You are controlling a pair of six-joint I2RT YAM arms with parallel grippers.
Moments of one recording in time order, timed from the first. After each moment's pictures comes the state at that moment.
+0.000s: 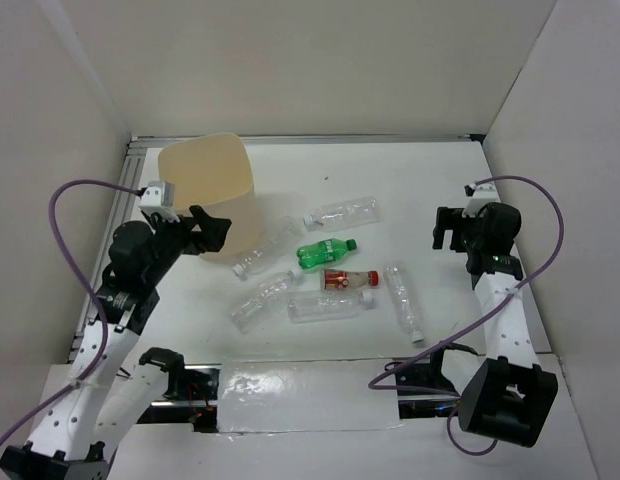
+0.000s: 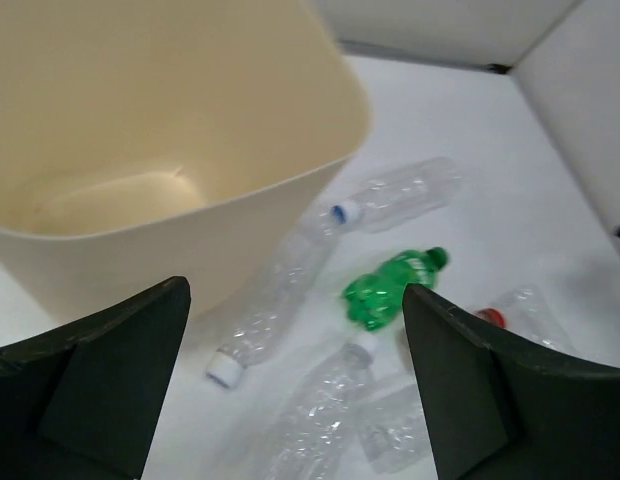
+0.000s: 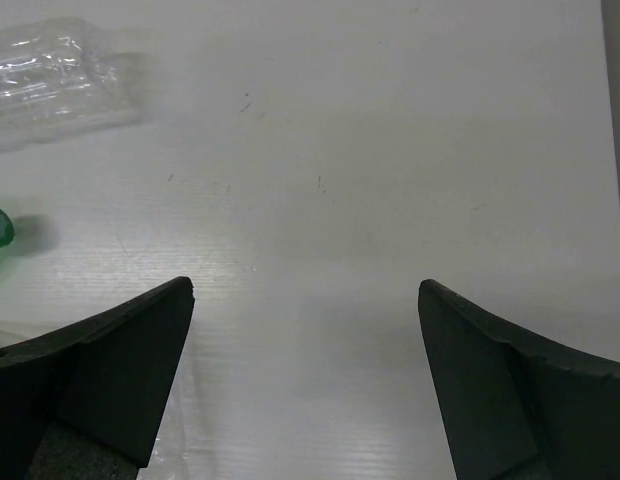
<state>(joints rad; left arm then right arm) -0.21 0.71 0.75 -0.26 0.08 -0.37 -0.28 1.01 0.71 -0.25 -0.23 -0.15</state>
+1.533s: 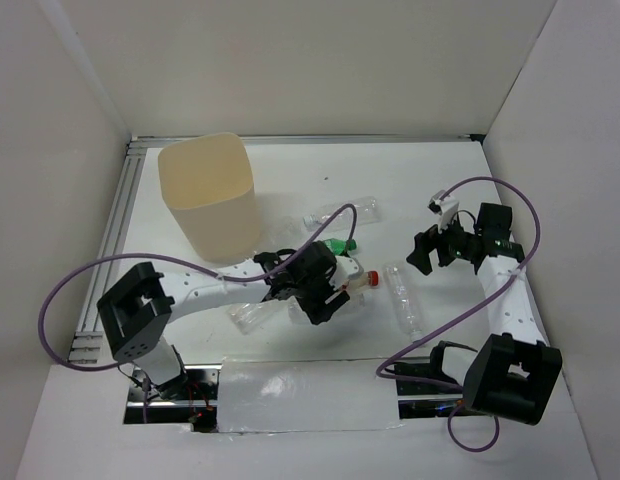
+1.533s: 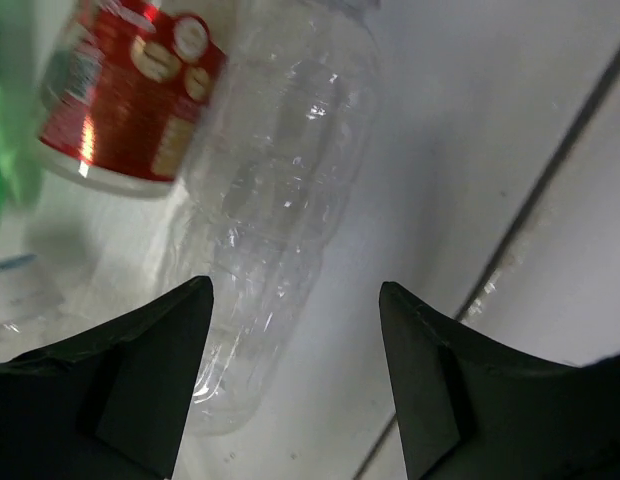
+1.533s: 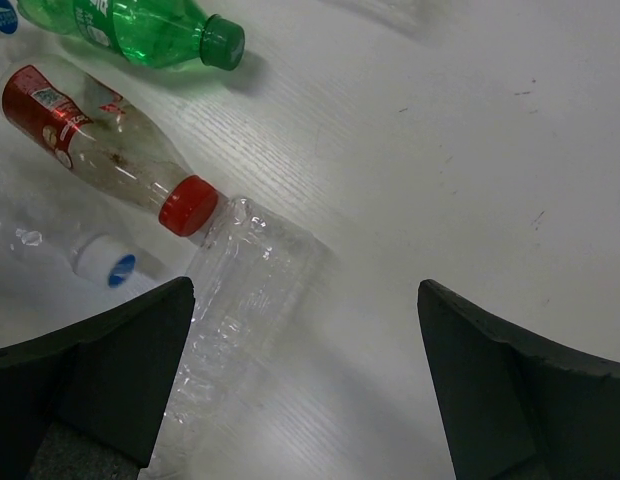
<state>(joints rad) -1.01 1.61 1.09 -0.45 0.13 -0.04 -0.28 1.11 0.80 -0.60 -0.75 -0.65</state>
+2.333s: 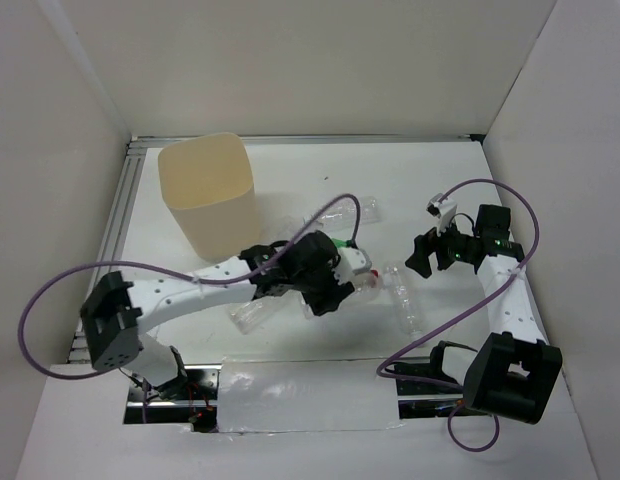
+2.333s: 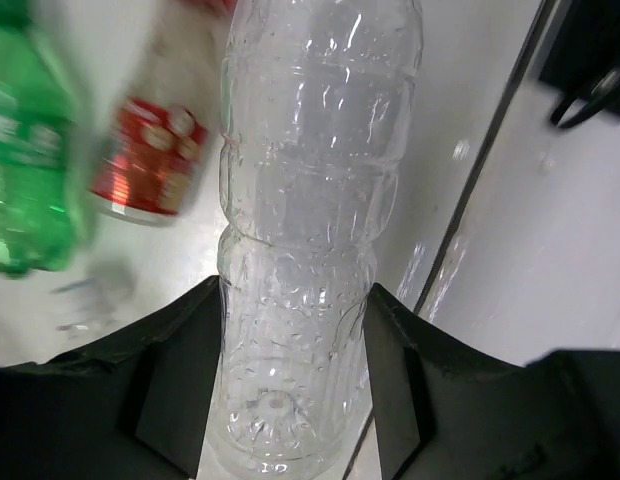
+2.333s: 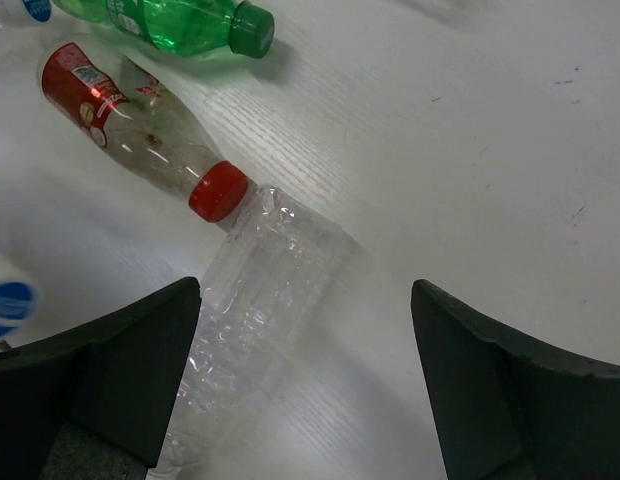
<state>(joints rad) -1.06 1.56 1.19 -0.52 0.12 0.04 -0.28 1.12 0.80 -0.65 -0.78 -0.67</state>
